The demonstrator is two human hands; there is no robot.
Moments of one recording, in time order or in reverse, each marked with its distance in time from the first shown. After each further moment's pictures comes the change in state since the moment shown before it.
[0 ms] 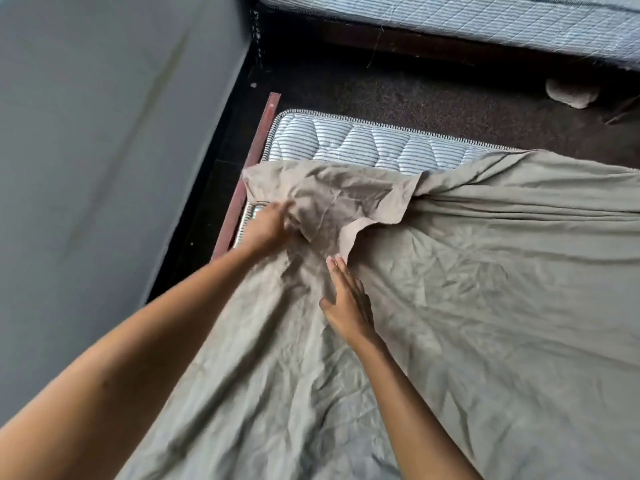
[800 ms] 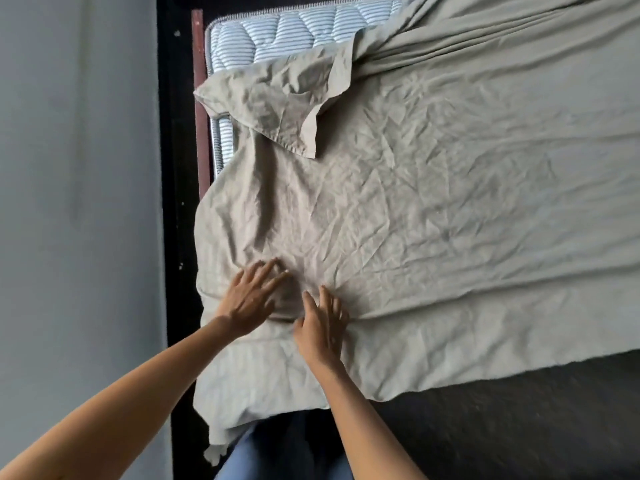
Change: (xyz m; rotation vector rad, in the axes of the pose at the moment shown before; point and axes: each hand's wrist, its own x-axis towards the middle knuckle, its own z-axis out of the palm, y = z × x) left_hand -0.309 -0.089 0.089 0.553 -0.367 0.410; right_hand -0.263 -0.067 0.161 -0.063 0.164 0.422
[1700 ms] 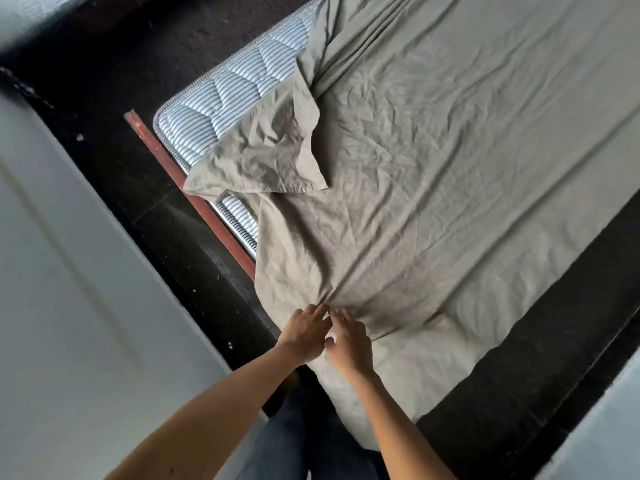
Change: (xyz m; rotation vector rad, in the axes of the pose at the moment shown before) left_hand 0.026 -0.110 -0.077 0.351 -0.303 0.594; right_hand 0.034 -0.178 0.027 0.344 -0.097 0.492
